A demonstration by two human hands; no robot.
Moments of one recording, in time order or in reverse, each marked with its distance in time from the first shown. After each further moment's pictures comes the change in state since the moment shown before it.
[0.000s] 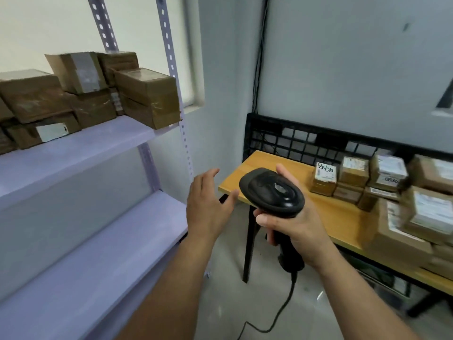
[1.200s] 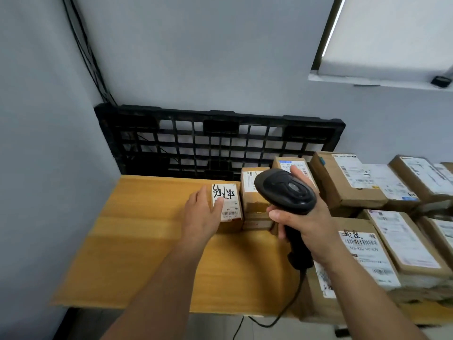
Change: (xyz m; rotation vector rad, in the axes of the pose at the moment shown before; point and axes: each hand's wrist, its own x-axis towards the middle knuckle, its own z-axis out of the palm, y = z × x) left_hand 0.199 0.083 0.419 -0.025 -0.759 -0.014; right_hand 0.171 0.098 -0.322 -0.116 0.620 0.265
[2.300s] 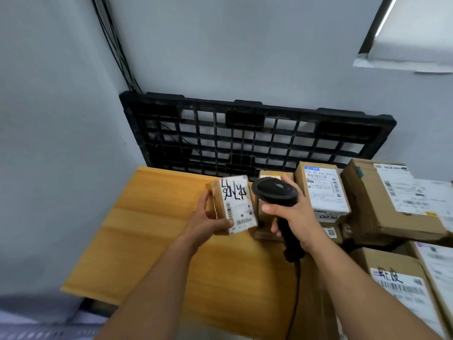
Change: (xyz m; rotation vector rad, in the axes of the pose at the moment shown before) left_hand 0.032 -0.031 0.009 -0.580 -0.322 -0.340; right_hand 0.102 0.072 0.002 0.012 -0.138 0.288
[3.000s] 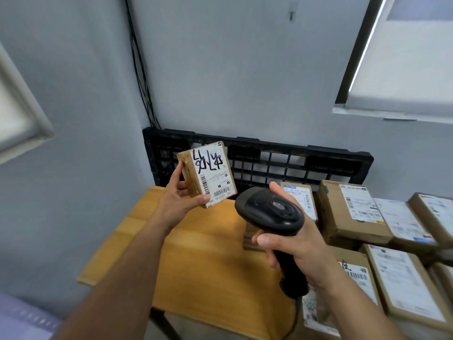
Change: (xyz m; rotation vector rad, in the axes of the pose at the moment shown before) left_hand -0.091 0.068 -0.021 0.094 0.328 0.433; right_hand -0.140 -0.065 -0.019 0.068 -0.333 -0.342
